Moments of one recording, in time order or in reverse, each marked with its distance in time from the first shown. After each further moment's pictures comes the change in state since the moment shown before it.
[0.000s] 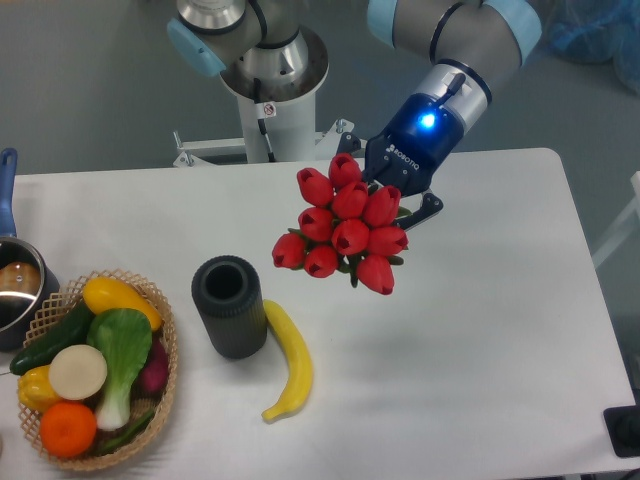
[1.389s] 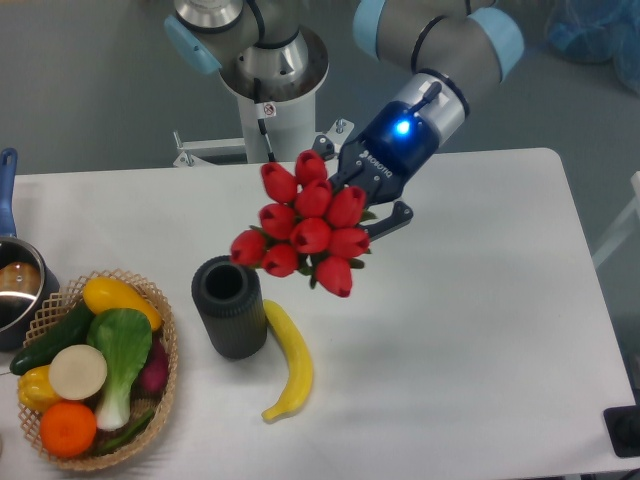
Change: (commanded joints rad) arm -0.080 -0.018 -0.015 0.123 -0.112 -0.012
